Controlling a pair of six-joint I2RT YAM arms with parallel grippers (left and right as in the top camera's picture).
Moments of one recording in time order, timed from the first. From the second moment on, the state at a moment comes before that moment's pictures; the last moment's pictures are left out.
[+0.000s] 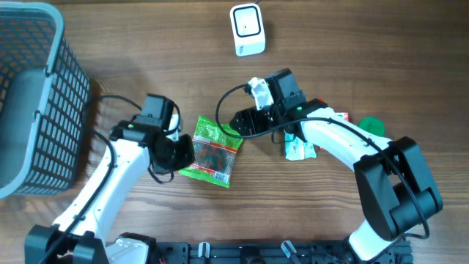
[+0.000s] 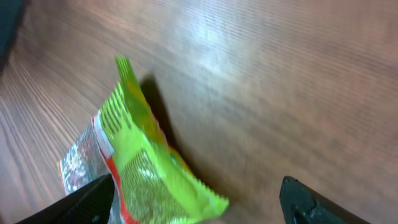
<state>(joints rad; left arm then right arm) -0.23 1.38 0.85 -0.90 0.30 -0.48 0.48 1.81 1.04 -0.22 -0.46 0.14</state>
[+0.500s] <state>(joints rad) -0.25 1.45 0.72 -0.74 0.30 -0.59 0.50 1.86 1.04 -0.12 -0.45 0.12</state>
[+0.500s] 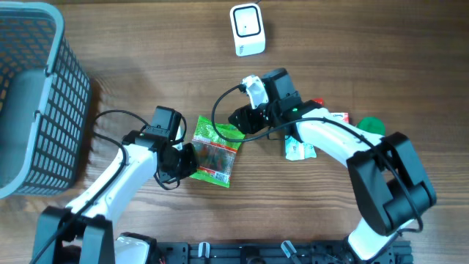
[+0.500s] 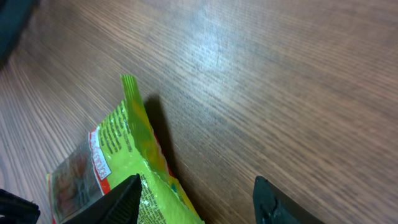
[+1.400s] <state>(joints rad) -0.25 1.51 0.72 -0.37 0.14 -0.57 0.54 1.89 1.03 -0.54 -0.55 0.34</state>
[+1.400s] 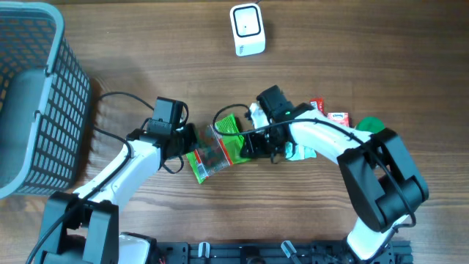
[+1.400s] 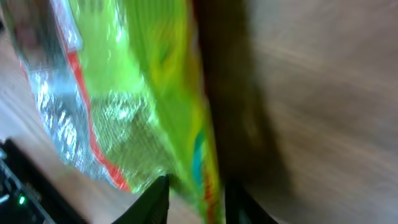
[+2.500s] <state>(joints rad) -0.11 1.61 0.83 -0.65 0.23 -0.53 0.53 1.70 1.04 -0.47 -0.35 0.15</state>
